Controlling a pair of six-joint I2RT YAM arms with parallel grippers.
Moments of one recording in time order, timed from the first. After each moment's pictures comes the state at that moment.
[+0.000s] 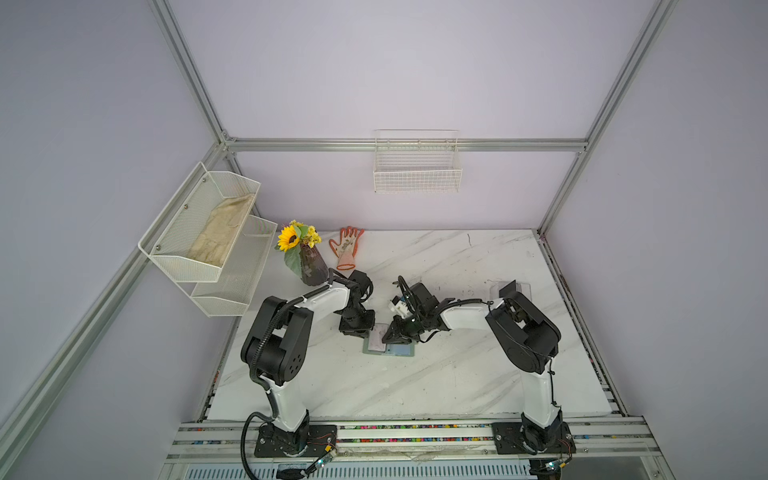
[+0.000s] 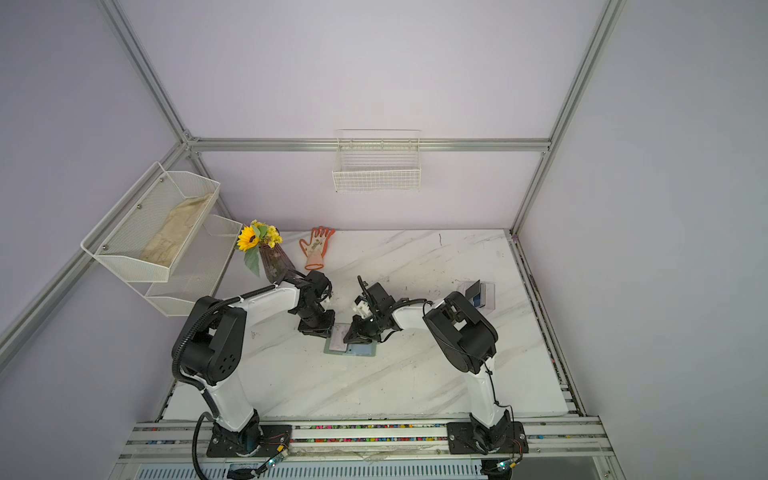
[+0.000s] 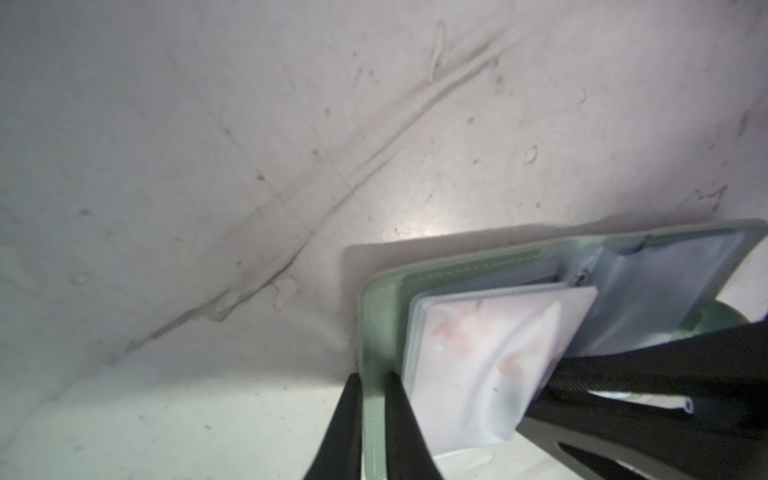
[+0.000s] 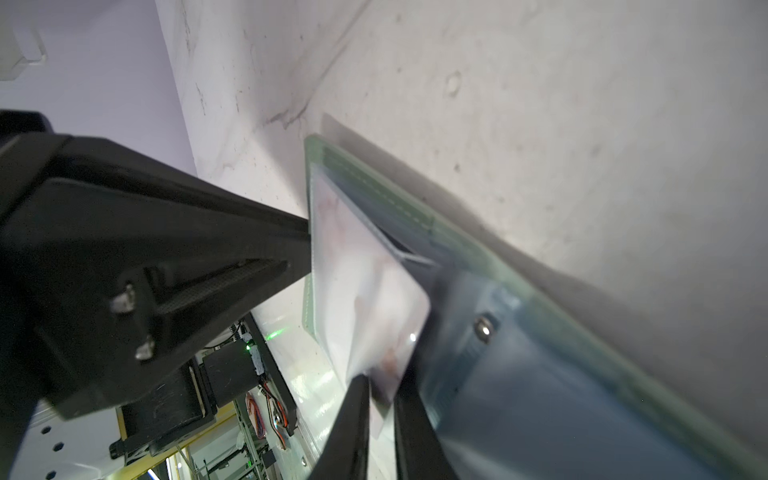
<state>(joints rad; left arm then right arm) -0.39 1.82 1.17 -0.85 0.22 -0.34 0.75 2.02 1.16 -0.13 -0.70 0.73</state>
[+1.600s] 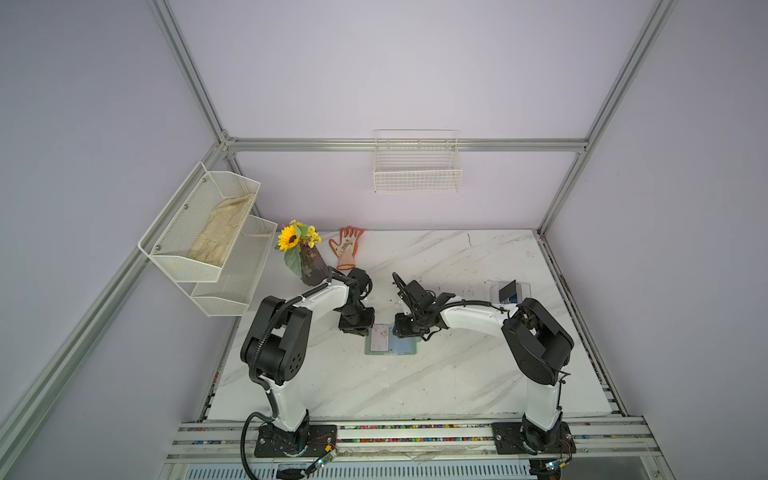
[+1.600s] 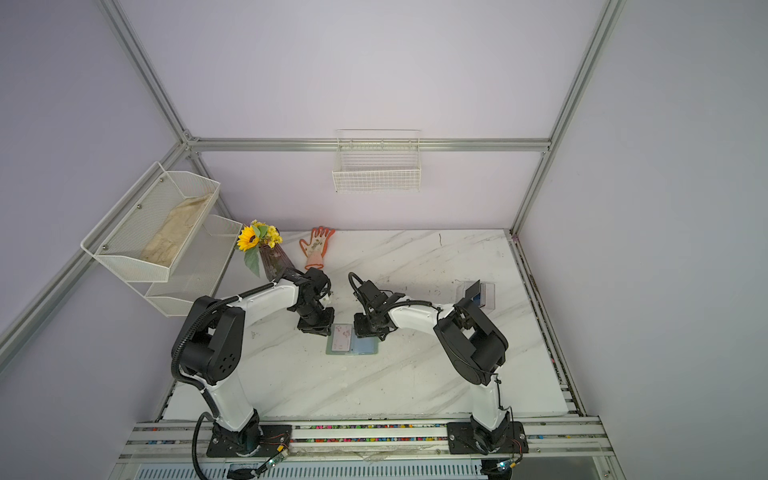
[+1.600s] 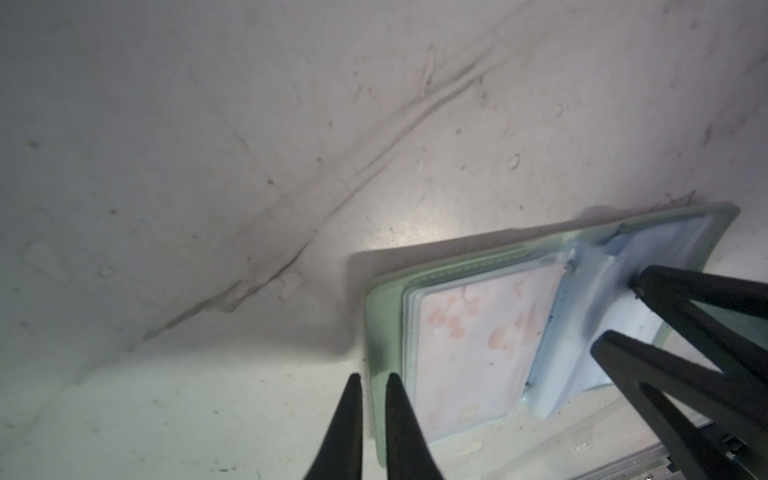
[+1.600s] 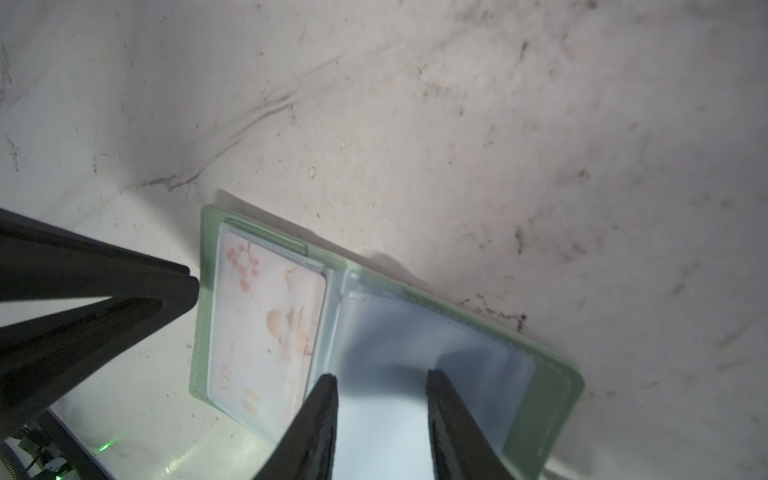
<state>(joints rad) -0.38 1.82 1.20 -0.88 0.23 -0.34 0.82 1.93 1.24 -0.39 -0.21 0.64</state>
